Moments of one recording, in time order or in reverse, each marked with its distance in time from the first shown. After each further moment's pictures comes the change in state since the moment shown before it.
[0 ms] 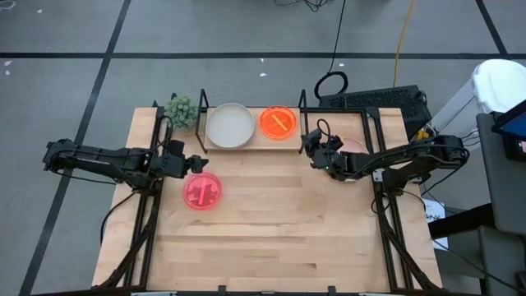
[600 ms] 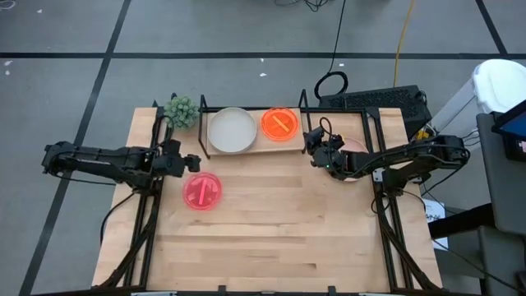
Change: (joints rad) left arm 0.055 0.000 0.000 -0.182 -0.010 0.014; right arm -0.006 -0.008 0.000 0.004 0.035 0.030
